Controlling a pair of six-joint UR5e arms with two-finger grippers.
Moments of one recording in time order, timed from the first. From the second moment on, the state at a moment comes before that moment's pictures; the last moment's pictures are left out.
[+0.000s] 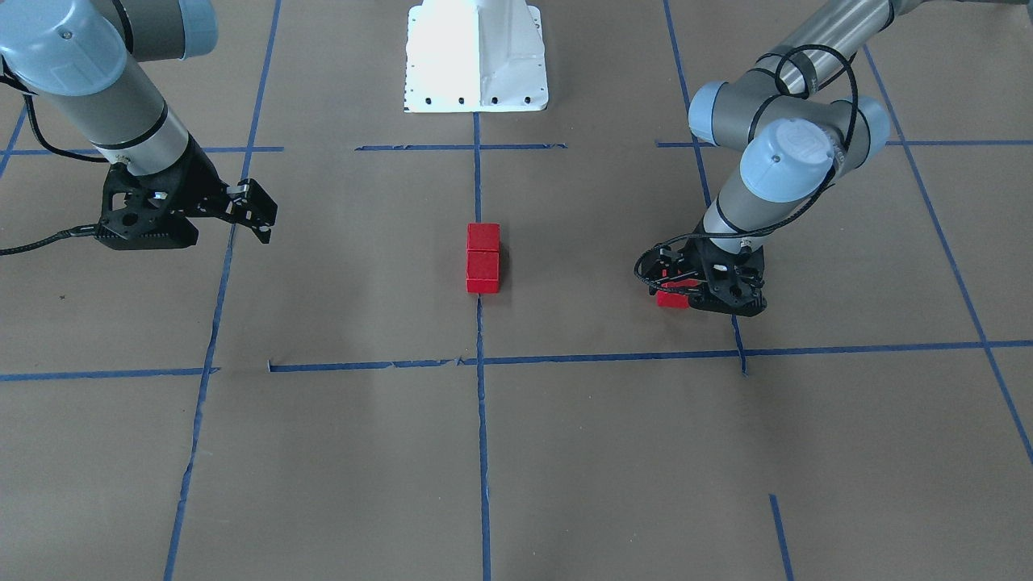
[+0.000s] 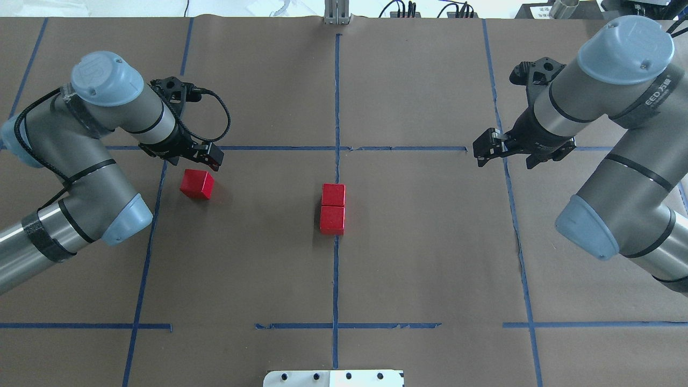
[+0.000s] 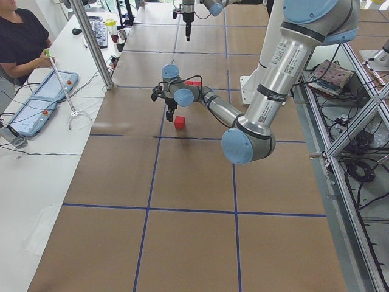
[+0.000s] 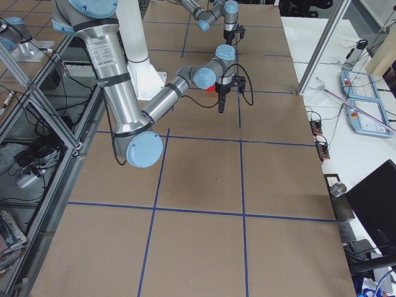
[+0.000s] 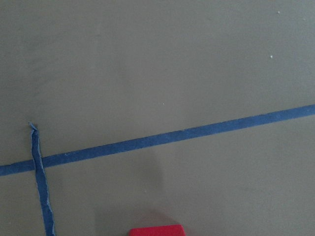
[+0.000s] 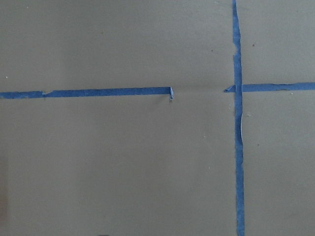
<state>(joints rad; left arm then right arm) -0.77 -2.02 -1.58 -1.82 -2.08 -0.88 0.85 -1.24 1.95 -1.65 2.12 0.96</state>
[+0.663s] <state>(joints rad) -0.74 -2.02 -1.57 -1.82 -2.07 -0.94 0.85 -1.24 1.95 -1.65 2.13 0.96</state>
